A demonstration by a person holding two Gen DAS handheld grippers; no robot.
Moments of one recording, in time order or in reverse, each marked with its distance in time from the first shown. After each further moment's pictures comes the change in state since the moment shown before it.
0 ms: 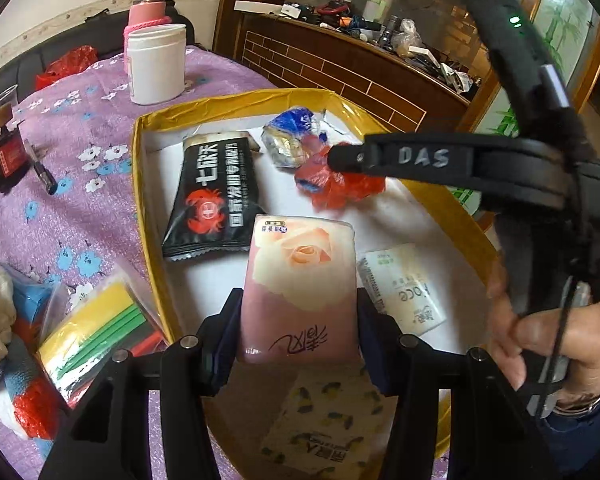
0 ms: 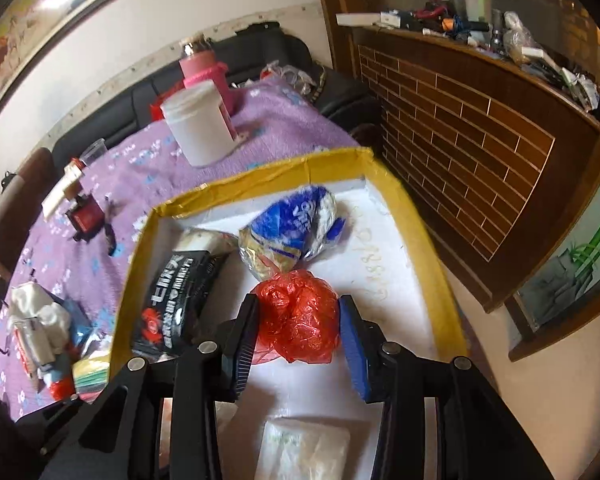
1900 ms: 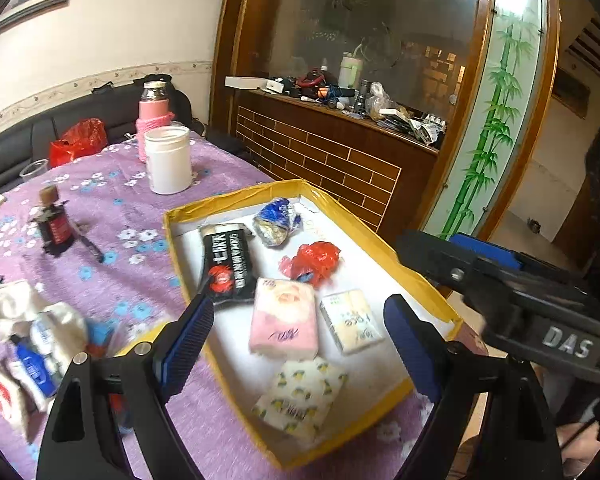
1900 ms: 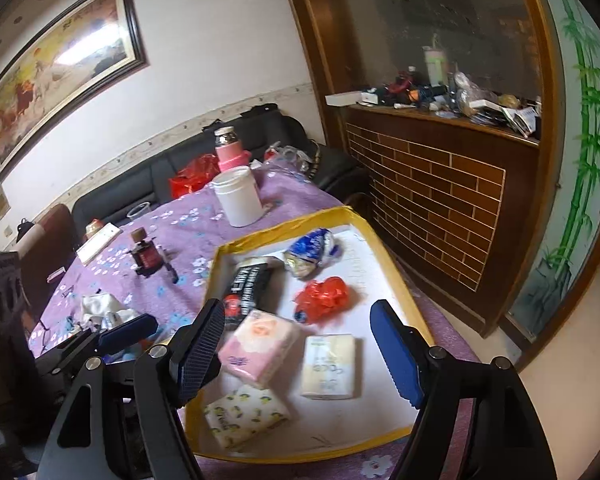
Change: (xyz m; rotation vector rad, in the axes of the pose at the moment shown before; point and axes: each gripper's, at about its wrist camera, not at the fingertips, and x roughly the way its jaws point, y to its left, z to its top) left arm -0.107 -0.028 -0.010 0.088 -0.251 0.027; right arm -0.163 0.033 -0.081 0.044 -0.335 0.030
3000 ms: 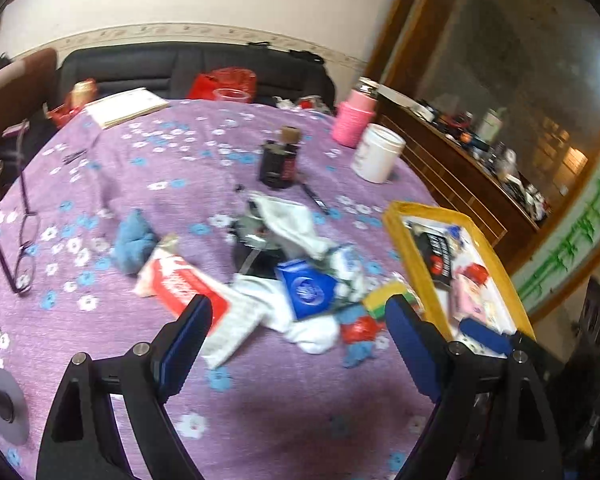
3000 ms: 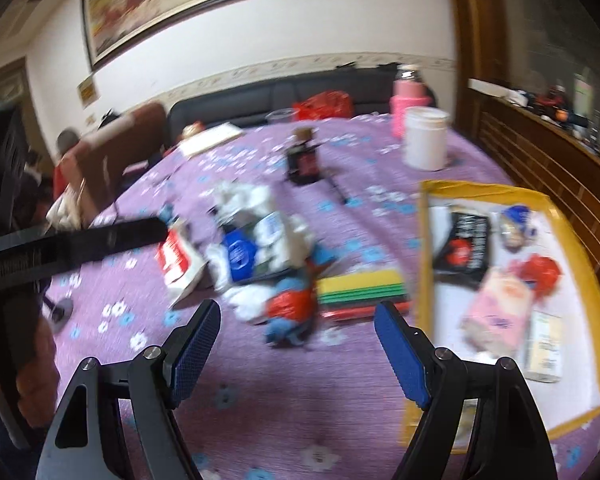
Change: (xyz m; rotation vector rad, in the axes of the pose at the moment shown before) left arm -0.121 0.200 -0.060 -0.413 0.000 0.275; right arm 0.059 0.189 -0.085 -0.359 0.199 0.292
